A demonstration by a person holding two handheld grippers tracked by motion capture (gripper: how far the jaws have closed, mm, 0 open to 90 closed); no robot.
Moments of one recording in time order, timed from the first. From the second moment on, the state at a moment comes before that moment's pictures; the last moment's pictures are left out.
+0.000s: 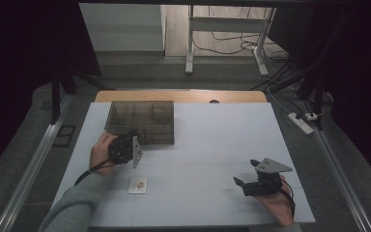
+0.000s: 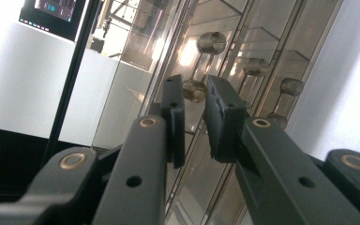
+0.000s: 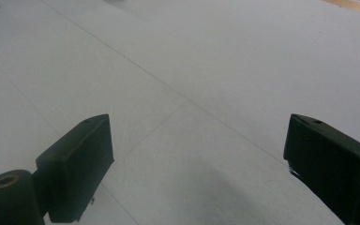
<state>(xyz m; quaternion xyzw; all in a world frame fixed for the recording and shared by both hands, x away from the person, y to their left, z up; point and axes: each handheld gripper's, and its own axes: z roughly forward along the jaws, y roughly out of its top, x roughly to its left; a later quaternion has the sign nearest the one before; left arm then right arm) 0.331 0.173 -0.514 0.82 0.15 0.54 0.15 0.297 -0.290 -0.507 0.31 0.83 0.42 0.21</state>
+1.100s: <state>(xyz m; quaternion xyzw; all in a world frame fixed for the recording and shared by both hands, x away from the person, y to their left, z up) 0.330 0.170 -0.515 0.81 0.13 0.55 0.12 0.296 -0.290 -0.506 0.31 0.83 0.42 0.21</state>
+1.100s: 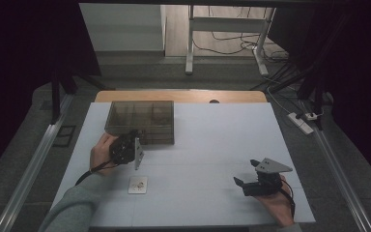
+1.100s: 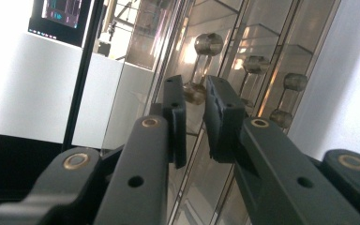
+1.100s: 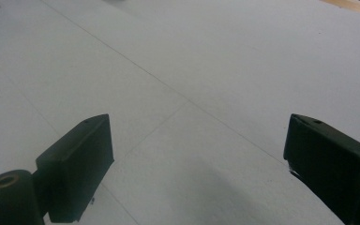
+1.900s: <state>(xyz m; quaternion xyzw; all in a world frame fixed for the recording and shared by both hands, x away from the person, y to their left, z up) 0.328 0.168 -0.518 0.81 0.12 0.57 0.11 0.296 -0.290 -0.506 0.31 0.83 0.42 0.21</state>
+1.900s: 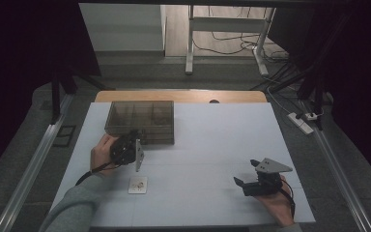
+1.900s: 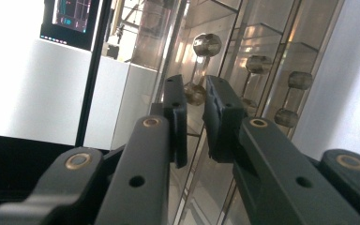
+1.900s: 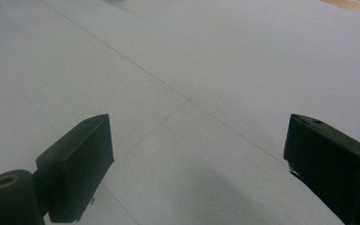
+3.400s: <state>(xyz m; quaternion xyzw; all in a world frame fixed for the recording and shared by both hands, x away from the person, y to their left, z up) 0.326 0.164 -0.520 0.80 0.13 0.57 0.11 0.296 -0.291 -0.506 0.32 0.83 0.42 0.21</state>
